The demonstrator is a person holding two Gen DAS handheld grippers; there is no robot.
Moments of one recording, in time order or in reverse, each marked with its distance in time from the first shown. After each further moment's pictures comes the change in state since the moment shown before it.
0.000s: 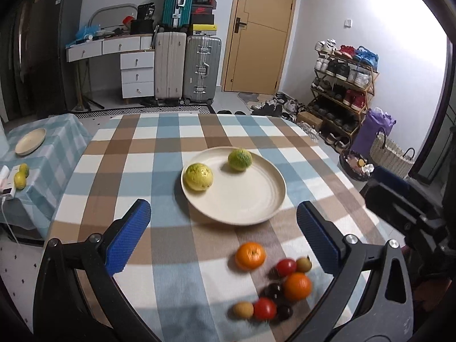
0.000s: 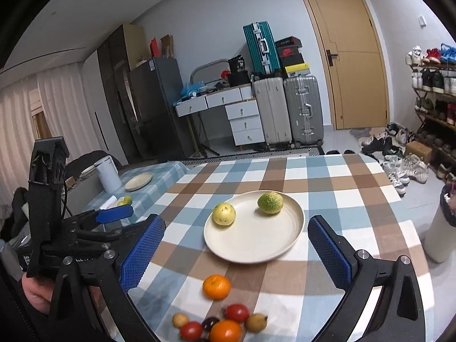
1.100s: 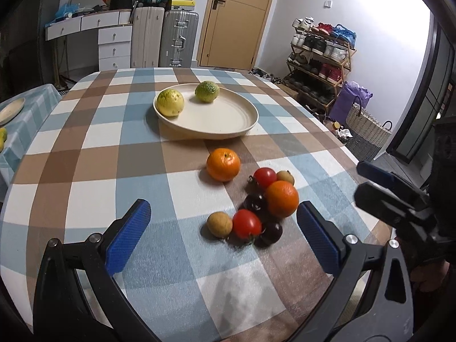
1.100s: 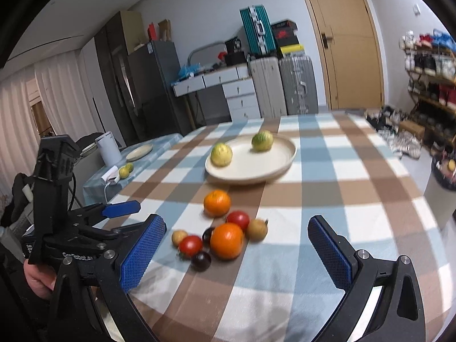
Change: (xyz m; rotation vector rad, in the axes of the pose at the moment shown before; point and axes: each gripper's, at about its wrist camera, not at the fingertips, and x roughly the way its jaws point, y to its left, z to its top) left arm 0.001 -0.005 -0.107 0.012 0.116 -0.145; right arm -0.034 0.001 -0.103 0.023 0.109 -0.006
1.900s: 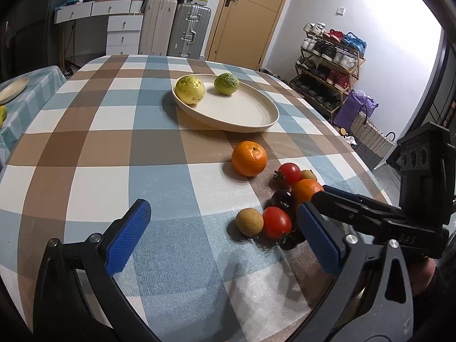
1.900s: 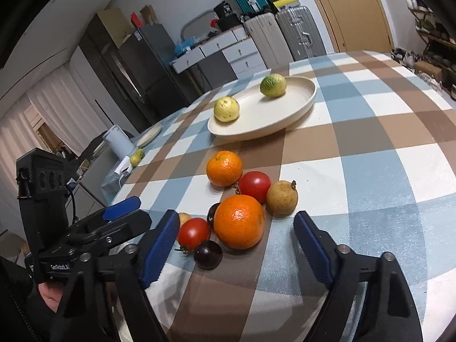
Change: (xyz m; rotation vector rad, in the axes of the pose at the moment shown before) left arm 0.022 0.039 -0.005 -0.089 0.017 -0.014; right arm 0.075 -0.016 -0.018 0.172 0.185 0.127
